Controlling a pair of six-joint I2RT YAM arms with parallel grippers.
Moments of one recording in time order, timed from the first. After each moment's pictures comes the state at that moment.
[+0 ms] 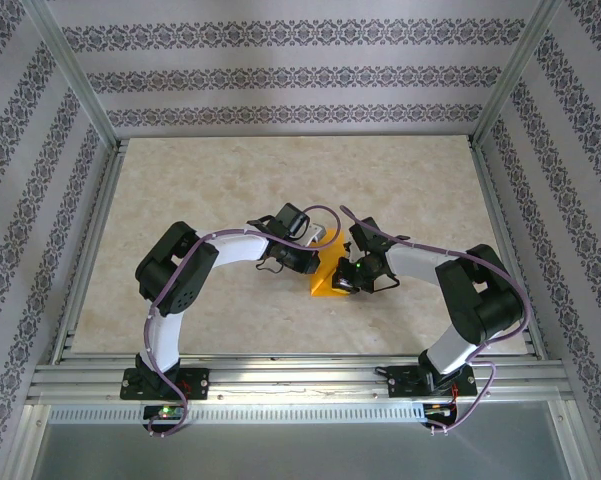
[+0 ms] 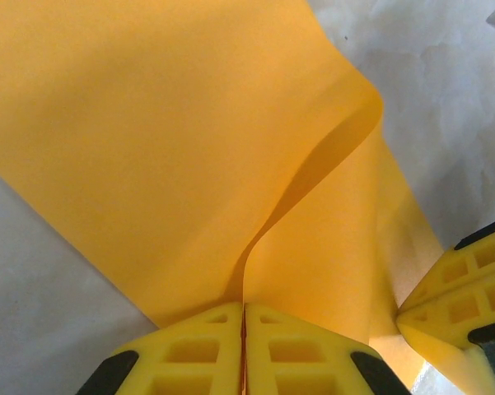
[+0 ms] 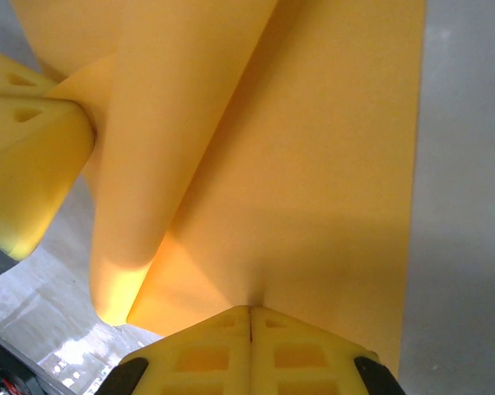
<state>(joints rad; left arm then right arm) -0.65 2.00 1.22 -0.28 0.43 -0.22 0.45 1.63 0.76 -0.41 -0.50 0.68</state>
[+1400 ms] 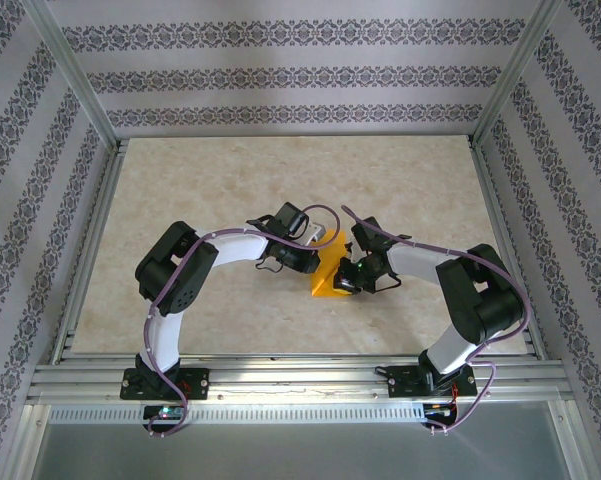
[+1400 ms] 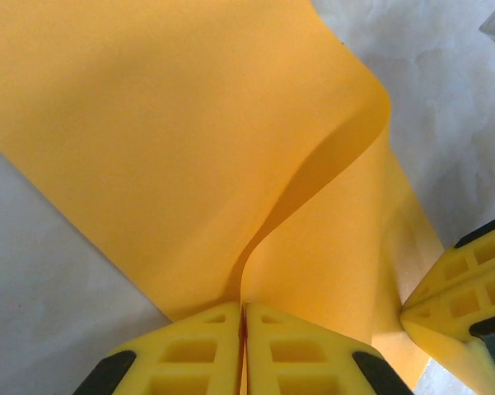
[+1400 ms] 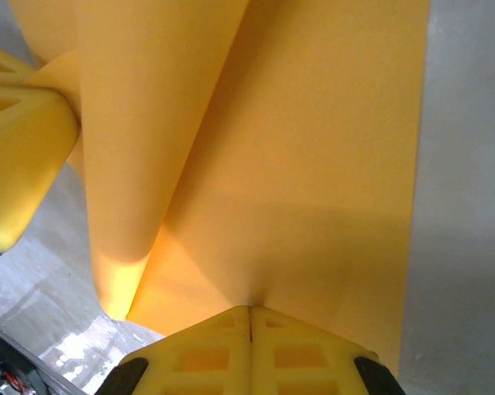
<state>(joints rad) -0.65 2.00 1.22 -0.27 0.44 -0.22 0.43 1.63 0.76 -0.43 -0.51 0.66</state>
